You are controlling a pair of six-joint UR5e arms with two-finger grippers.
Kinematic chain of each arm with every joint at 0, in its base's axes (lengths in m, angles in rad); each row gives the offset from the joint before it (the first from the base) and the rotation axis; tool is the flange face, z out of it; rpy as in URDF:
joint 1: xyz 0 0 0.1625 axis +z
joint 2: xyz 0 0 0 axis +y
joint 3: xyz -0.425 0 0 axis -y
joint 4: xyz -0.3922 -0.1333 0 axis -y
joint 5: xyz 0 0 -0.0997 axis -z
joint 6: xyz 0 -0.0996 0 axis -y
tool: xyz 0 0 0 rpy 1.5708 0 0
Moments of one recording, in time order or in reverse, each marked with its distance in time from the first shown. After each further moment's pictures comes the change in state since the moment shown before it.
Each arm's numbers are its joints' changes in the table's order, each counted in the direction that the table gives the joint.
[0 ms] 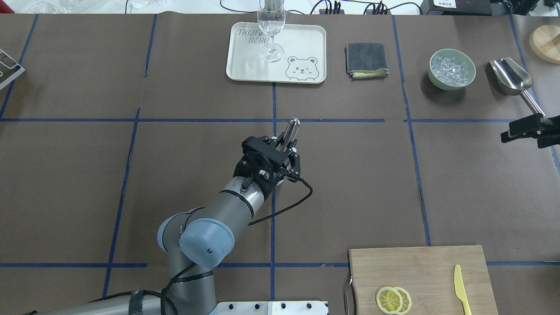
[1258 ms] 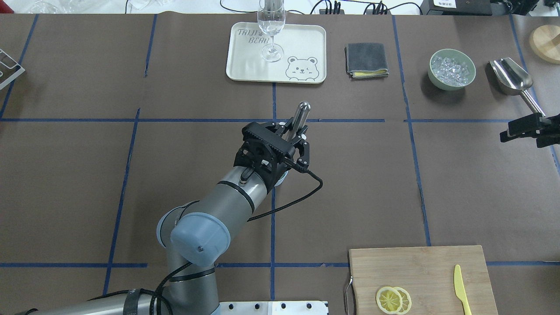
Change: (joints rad) left arm -0.026 0.019 -0.127 0.017 -0.009 0.067; right arm -0.001 -0.003 0.001 0.000 0.000 0.004
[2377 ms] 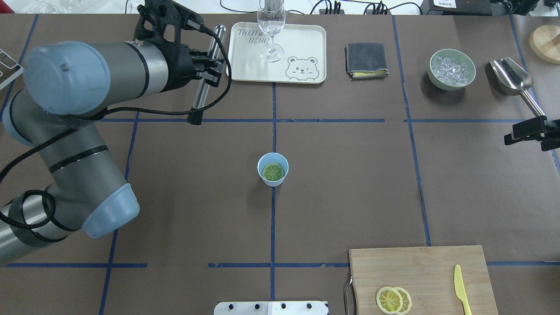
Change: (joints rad) left arm -0.442 -0.161 -0.283 0.578 -0.649 -0.179; right arm 0.003 0.024 0.011 0.001 -0.002 0.007
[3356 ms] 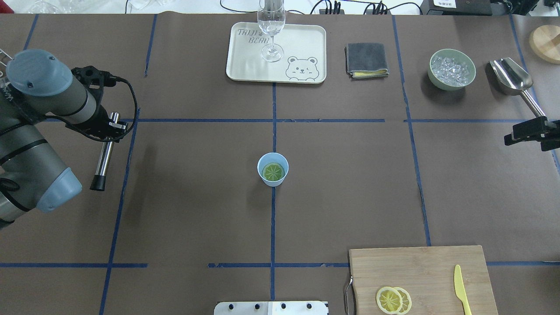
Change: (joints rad) left arm -0.134 -0.235 0.206 0.310 -0.425 -0.100; right arm -0.002 0.004 -0.005 0.023 -0.003 0.002
